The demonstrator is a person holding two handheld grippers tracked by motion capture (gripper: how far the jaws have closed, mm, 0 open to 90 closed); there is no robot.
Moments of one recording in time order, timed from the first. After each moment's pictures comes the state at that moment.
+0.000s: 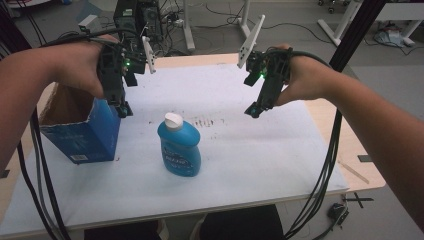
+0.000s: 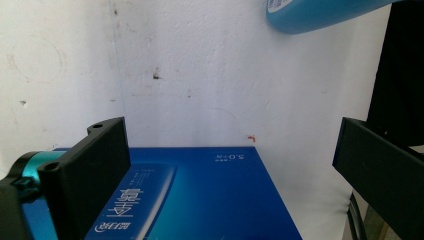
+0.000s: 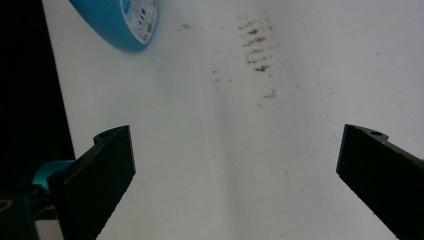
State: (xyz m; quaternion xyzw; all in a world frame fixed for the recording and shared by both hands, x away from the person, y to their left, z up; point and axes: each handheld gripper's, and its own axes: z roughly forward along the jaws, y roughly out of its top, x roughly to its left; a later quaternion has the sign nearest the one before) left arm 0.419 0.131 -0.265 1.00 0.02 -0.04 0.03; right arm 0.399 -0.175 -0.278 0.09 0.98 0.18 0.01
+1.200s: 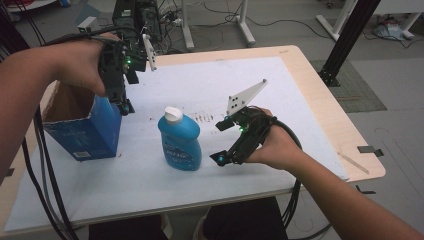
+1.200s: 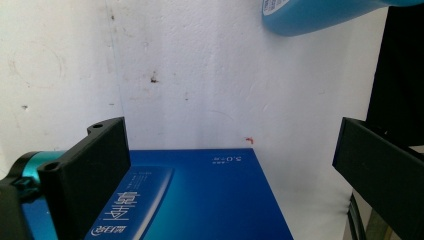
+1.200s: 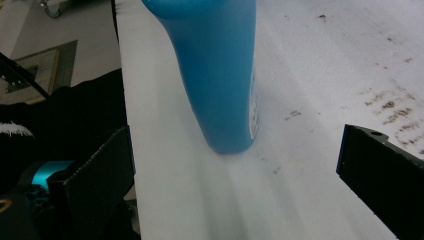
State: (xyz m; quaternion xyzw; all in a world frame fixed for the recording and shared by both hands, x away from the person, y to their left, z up) left arm 0.413 0.126 -0.265 1.00 0.01 -0.03 0.03; right arm 0.308 -0.148 -0.377 0.16 0.89 0.42 -0.03
